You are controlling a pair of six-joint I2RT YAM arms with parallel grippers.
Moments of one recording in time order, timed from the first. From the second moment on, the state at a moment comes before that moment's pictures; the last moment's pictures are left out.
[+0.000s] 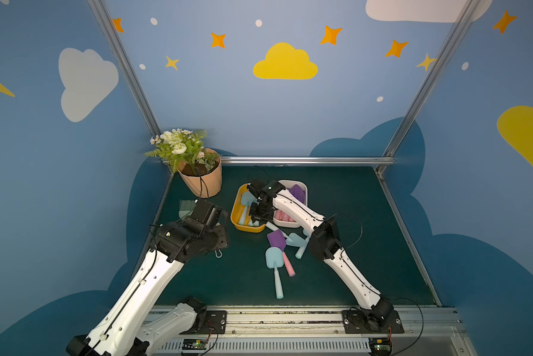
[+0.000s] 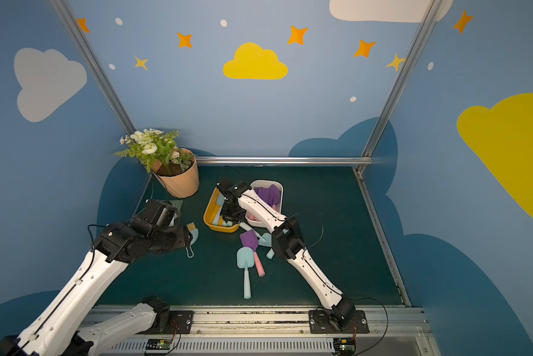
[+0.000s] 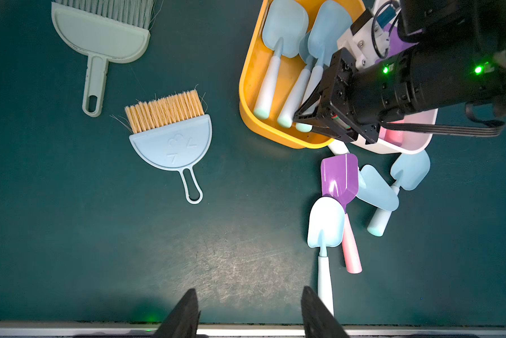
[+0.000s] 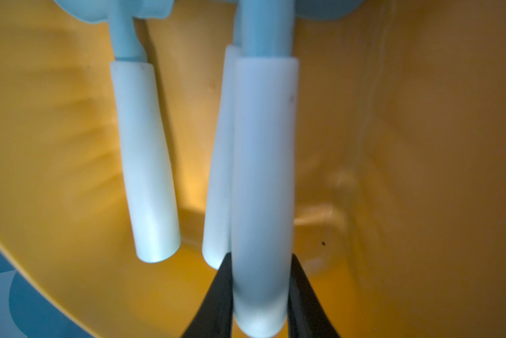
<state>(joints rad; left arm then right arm) -0.46 1.00 1.23 -1.29 -0.10 -0.65 0.83 2.70 2.69 -1.30 -0.21 0.96</state>
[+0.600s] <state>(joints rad) -0.46 1.00 1.23 -1.29 -0.10 -0.65 0.83 2.70 2.69 -1.29 -0.18 0.96</state>
